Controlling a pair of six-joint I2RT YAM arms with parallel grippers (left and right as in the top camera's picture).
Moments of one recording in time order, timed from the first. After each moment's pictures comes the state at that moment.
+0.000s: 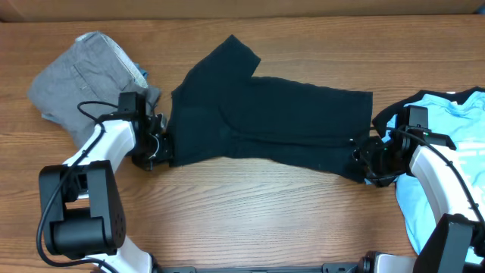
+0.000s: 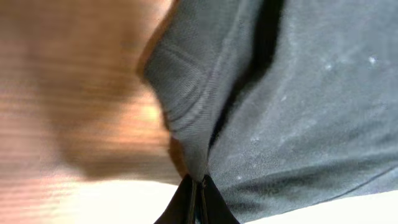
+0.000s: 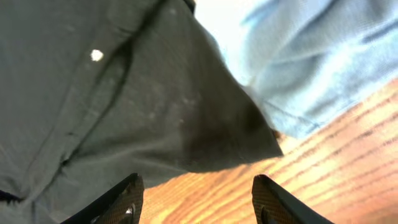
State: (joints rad) left arm 0.10 1.81 1.03 -0.77 0.25 -0.12; right arm -0.20 1.50 0.88 -0.85 -0.28 0.67
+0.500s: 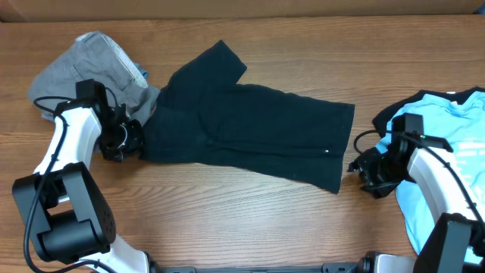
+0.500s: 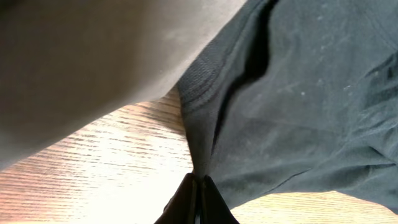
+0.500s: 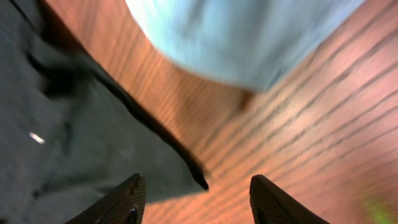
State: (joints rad) left arm 0.25 1.81 1.23 -0.96 0.23 -0.09; right arm -0.18 1.50 0.83 -0.93 -0.28 0.71
